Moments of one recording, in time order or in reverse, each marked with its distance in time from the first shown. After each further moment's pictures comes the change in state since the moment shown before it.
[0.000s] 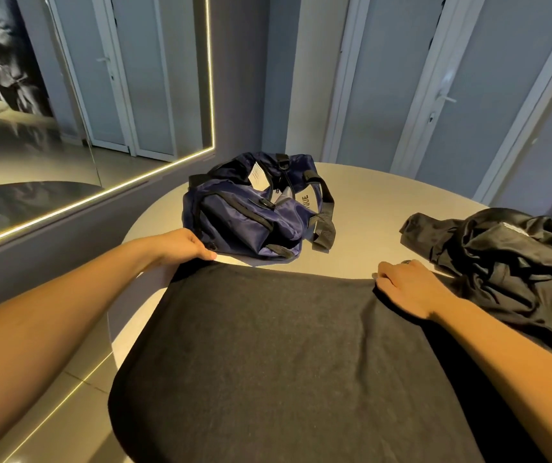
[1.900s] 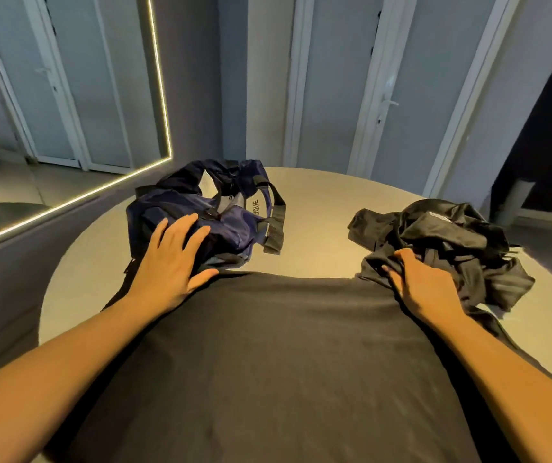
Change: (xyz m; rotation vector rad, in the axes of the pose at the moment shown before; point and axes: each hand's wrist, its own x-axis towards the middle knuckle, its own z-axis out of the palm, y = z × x) left_hand 0.001 0.028 0.087 0.861 0.769 0.696; right_hand -0.066 0.072 0.010 -0.015 0.367 0.423
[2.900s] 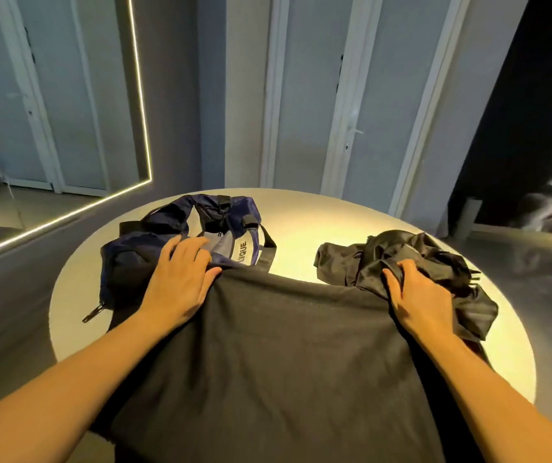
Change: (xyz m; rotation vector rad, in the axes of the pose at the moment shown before) left_hand -0.018 0.051 -0.059 -0.059 0.092 0.015; right_hand -0.084 -0.016 -0.089 0.017 0.213 0.198
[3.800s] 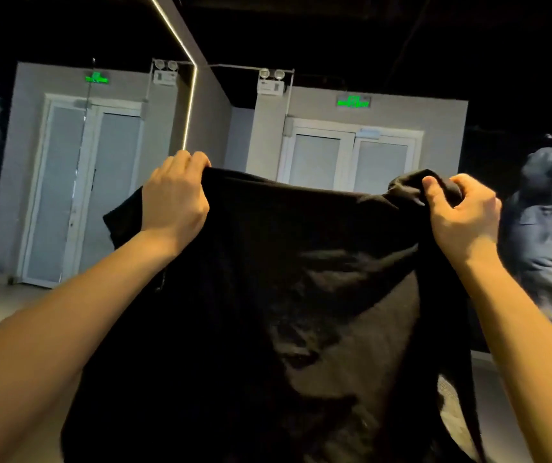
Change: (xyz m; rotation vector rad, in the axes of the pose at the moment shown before) left_hand 0.046 -0.020 -0.392 -0.117 0.842 -0.152; right_hand 0.010 -0.107 -0.402 0.678 0.631 -0.265
